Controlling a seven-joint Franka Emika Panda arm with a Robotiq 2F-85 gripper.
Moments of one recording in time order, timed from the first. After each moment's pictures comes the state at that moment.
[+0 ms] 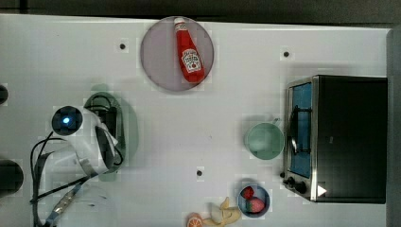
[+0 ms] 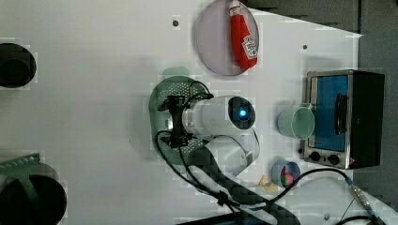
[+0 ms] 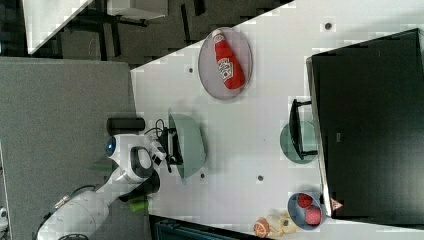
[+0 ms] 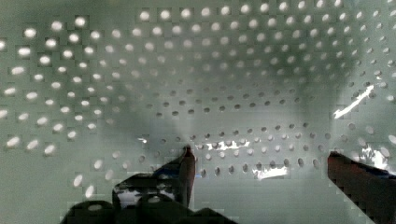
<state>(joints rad) 0.54 0.63 0.08 -2.04 0.16 1.04 1.20</state>
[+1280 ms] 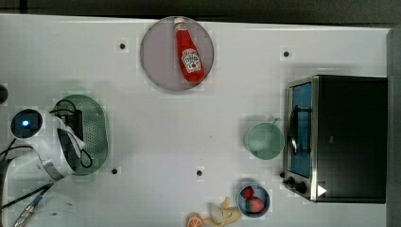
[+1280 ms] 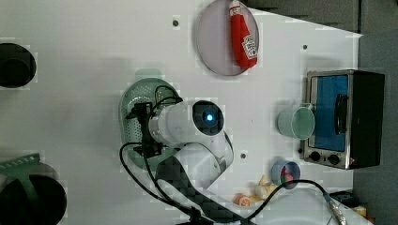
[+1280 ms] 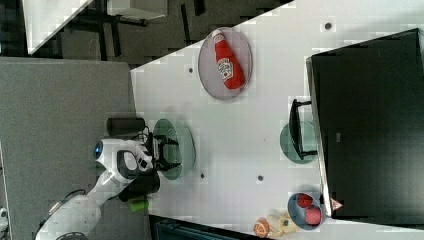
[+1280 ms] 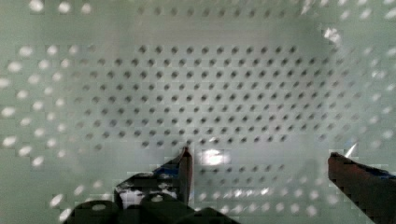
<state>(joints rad) 0.68 0.69 0.05 -1.88 0.24 0.90 1.16</state>
